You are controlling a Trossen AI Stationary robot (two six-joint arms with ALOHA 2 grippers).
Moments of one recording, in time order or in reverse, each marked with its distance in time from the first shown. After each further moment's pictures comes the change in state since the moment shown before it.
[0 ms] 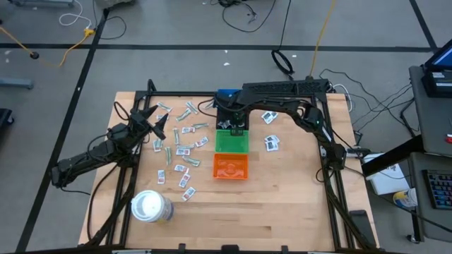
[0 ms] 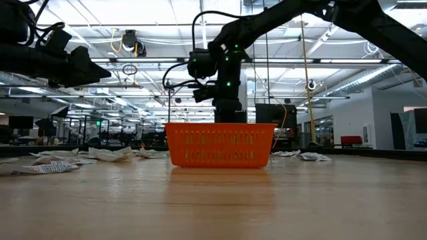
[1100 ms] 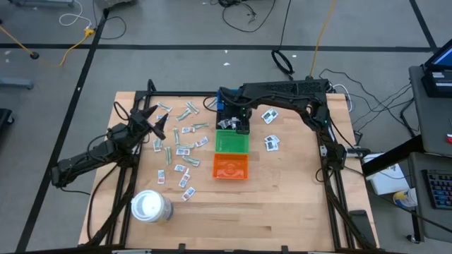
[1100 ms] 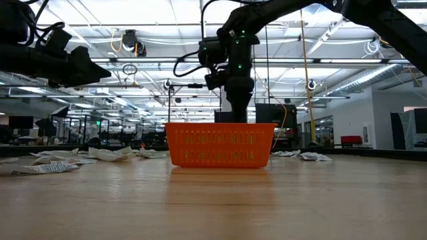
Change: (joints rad) left arm 0.000 0.000 0.000 0.000 0.000 0.000; right arm -0.024 -0.103 -0.004 -0.196 -0.090 0.058
